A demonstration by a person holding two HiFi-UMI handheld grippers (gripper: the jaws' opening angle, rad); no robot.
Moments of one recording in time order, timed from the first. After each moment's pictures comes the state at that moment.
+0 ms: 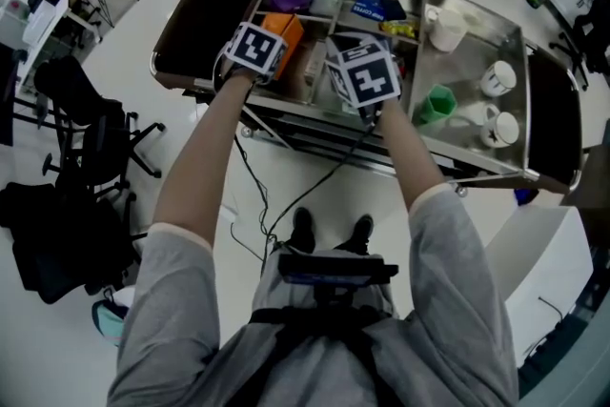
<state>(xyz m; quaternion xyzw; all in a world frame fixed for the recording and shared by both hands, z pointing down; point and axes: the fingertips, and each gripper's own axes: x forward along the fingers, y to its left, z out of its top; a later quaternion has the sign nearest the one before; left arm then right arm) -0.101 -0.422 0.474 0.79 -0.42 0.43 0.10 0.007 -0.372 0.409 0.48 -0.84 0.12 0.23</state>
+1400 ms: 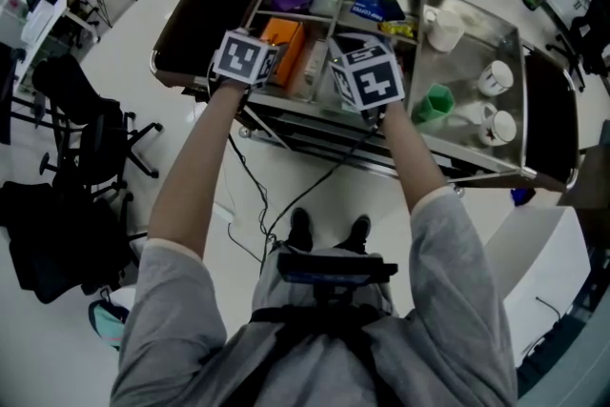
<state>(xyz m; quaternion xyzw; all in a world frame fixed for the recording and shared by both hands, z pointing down) -0.113 -0.404 0.442 0.81 -0.45 0.37 0.09 0.009 -0.362 0.401 0.48 -0.84 0.11 0.22</state>
